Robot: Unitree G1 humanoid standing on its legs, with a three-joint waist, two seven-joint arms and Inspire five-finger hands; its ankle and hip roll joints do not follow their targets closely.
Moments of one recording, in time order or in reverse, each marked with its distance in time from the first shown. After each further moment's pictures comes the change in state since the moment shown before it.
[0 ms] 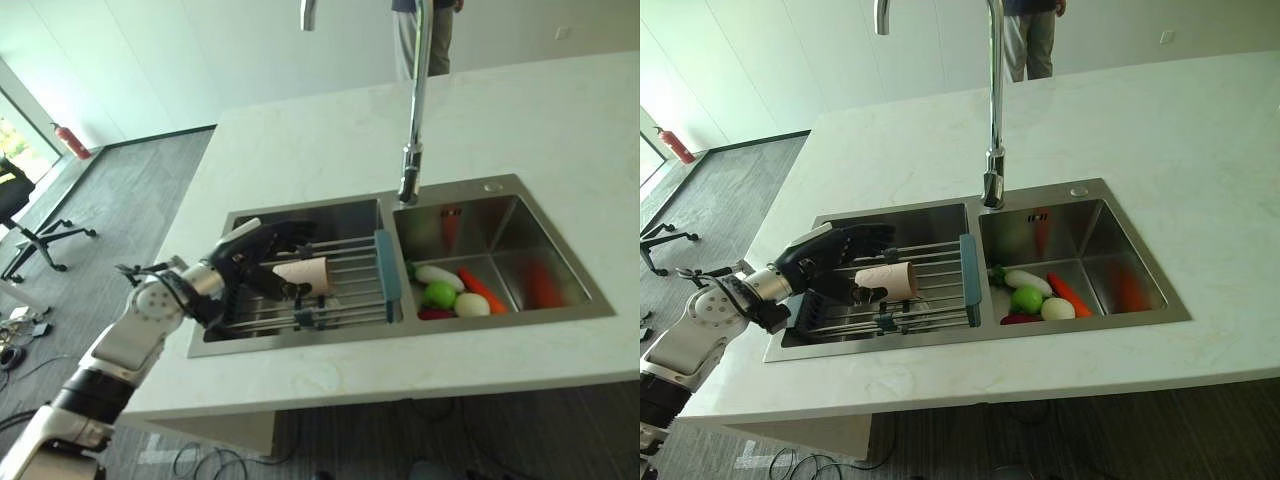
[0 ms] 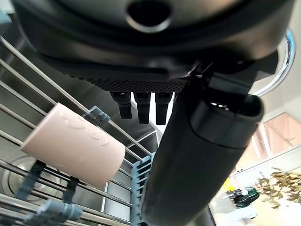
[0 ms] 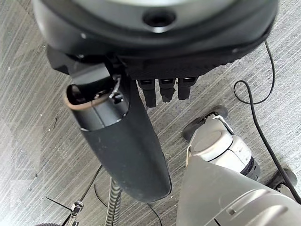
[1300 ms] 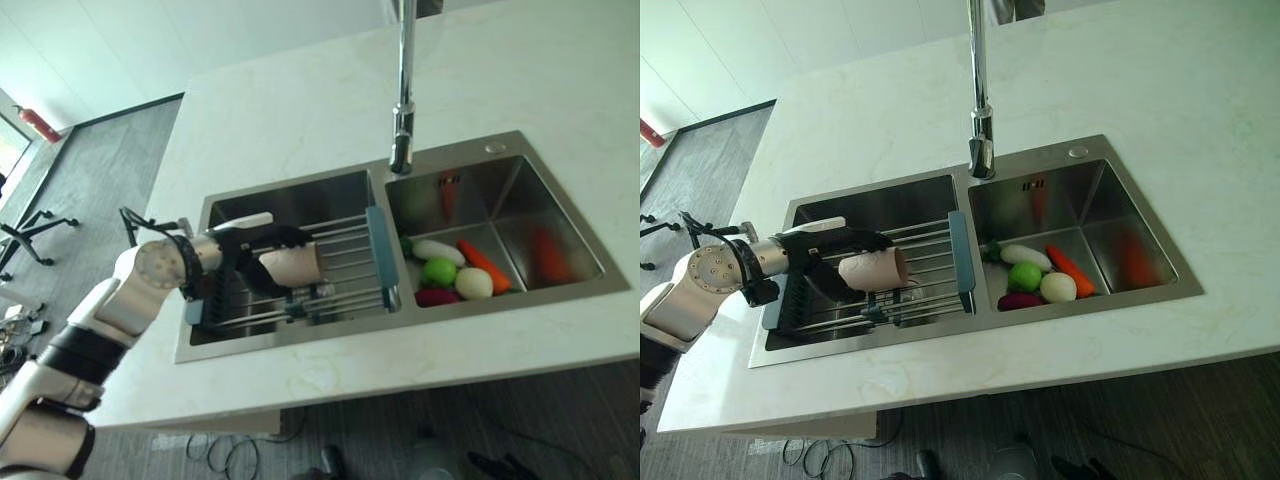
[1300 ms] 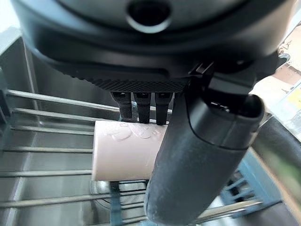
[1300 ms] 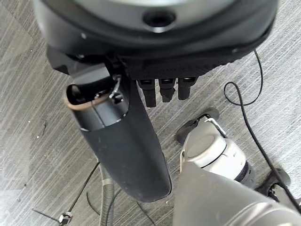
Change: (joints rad) left arm -0.227 0.089 -0.126 0.038 0.364 0.088 -0.160; right arm -0.031 -0.020 -0.001 -0.080 0.000 0.000 -0.007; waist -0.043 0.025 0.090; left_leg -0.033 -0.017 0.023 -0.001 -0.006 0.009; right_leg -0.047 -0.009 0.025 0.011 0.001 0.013
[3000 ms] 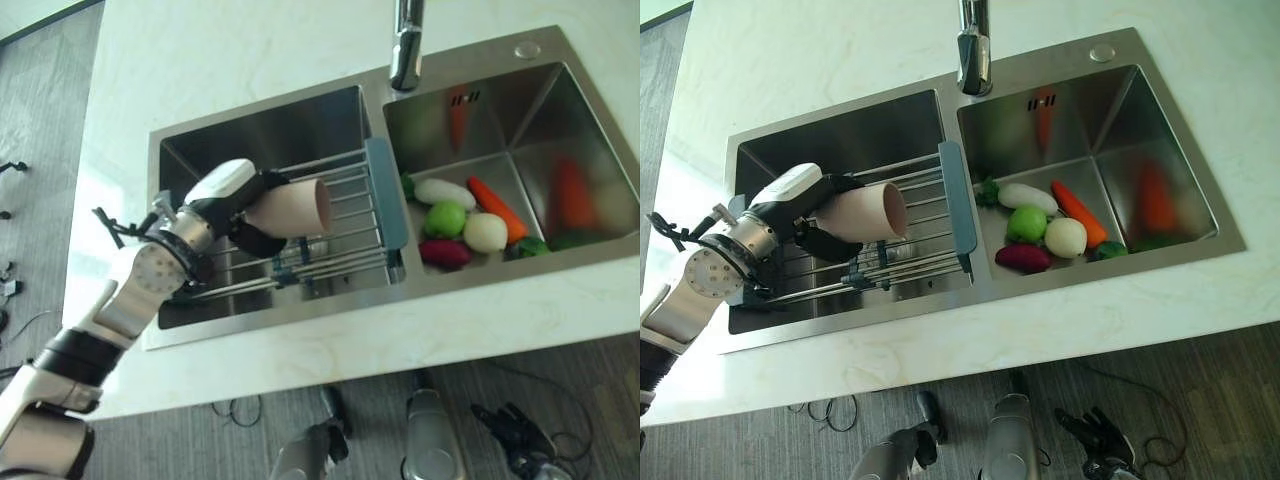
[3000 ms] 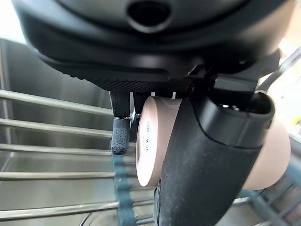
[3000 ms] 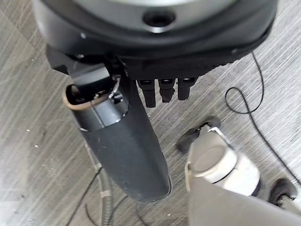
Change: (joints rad) left arm 0.111 -0.017 0.096 -0.039 0.090 -0.197 0.539; right arm -0.053 -0.018 -0.021 -0.157 0.039 -0.006 -0.014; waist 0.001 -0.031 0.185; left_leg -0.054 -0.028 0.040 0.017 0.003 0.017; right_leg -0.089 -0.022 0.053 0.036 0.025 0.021
